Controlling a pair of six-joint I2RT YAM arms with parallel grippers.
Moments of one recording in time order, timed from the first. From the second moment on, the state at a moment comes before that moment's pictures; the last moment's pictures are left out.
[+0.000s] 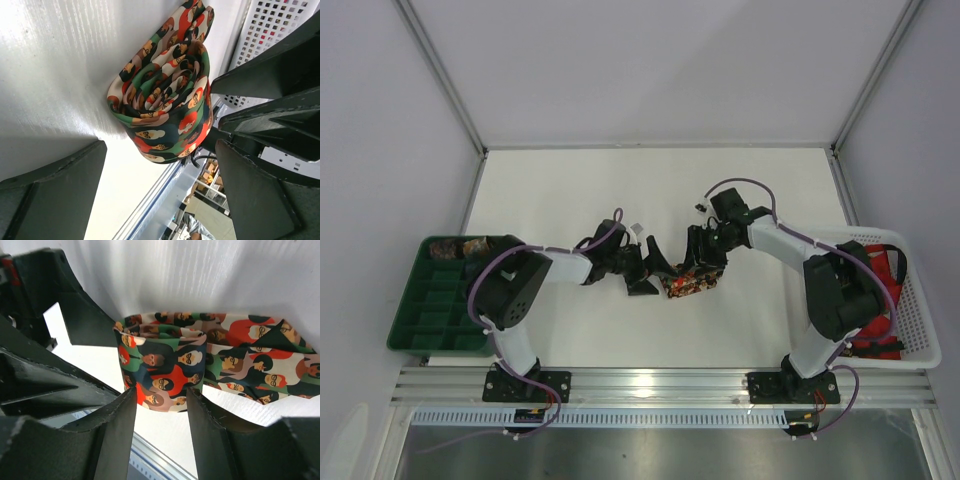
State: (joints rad) left arm -0.58 1.80 0.79 0.25 0.66 -1.03; right arm 0.43 1.68 1.10 -0.56 -0.49 0.38
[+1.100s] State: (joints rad) left arm -0.61 1.86 0.83 0.33 0.67 -1.09; right arm 0.42 1.69 0.99 -0.47 -0.46 0.43
